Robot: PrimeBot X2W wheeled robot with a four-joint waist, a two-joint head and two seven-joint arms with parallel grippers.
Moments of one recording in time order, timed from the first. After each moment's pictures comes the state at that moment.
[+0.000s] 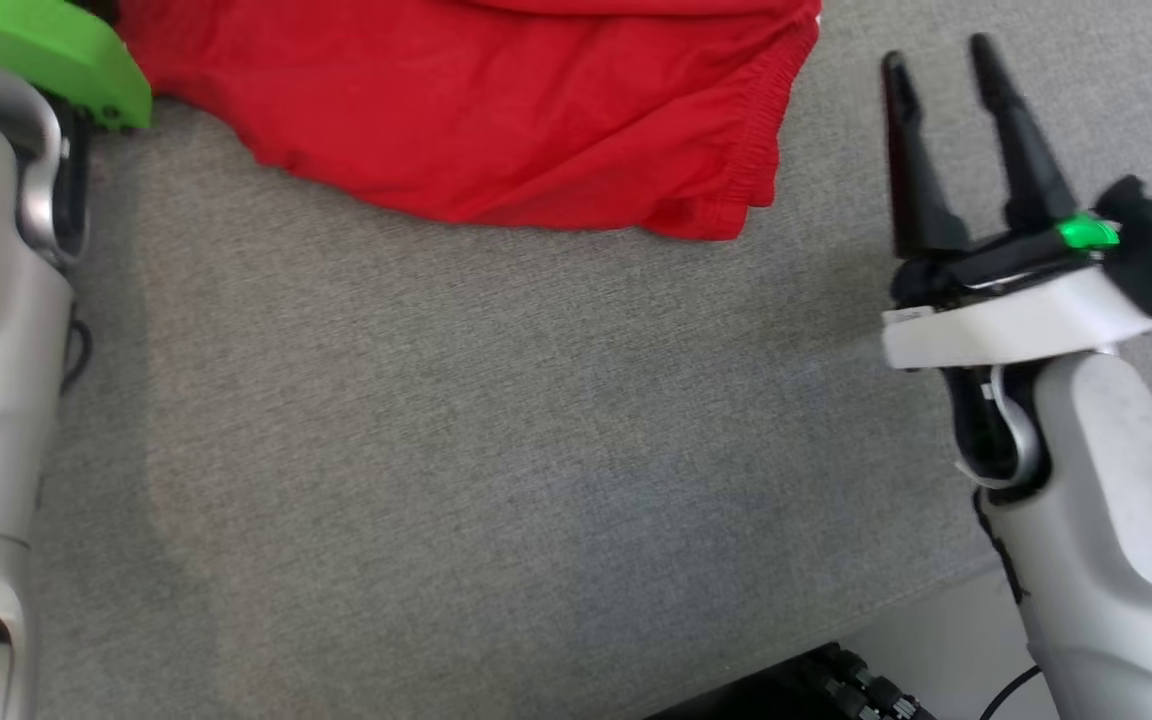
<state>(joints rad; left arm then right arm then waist) -1.14 0.34 -0.40 0.83 -0.45 -0.04 -0.24 -0.52 -0.14 0.15 0.10 0.37 0.13 -0.26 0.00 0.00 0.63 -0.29</state>
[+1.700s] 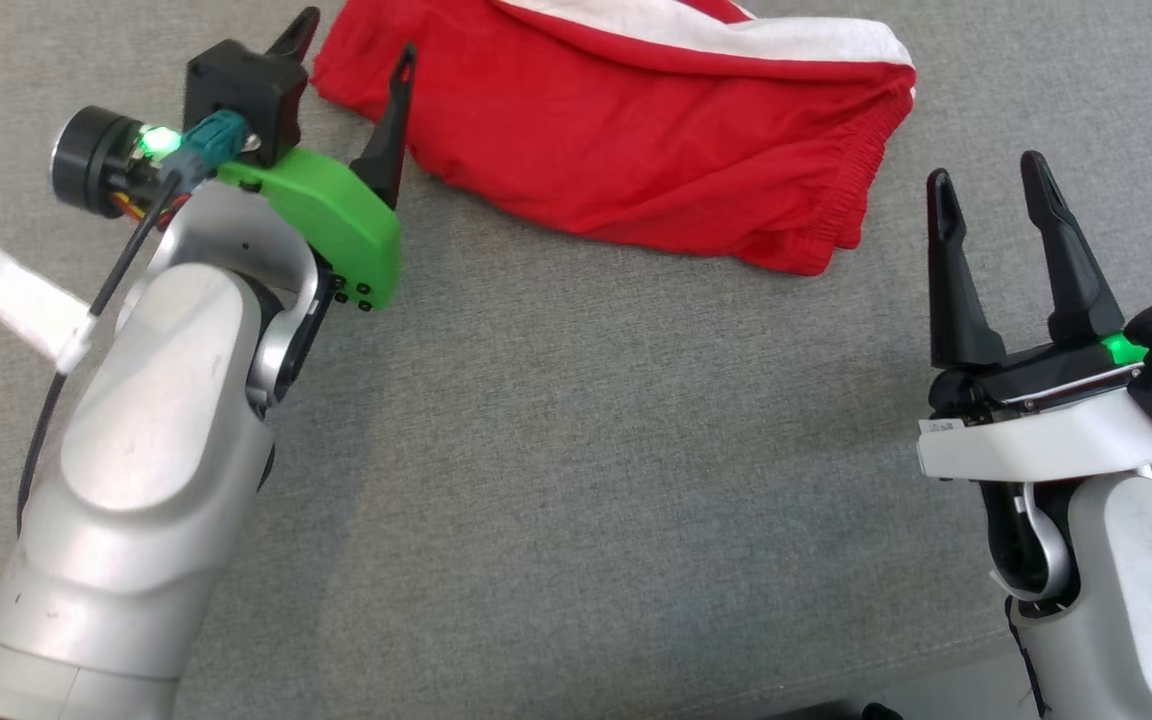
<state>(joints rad) -0.82 0.23 -0.44 0.34 -0.31 -0.03 0.12 -0.28 -0.12 0.06 -0.10 0.25 0.13 -0.21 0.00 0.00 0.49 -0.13</state>
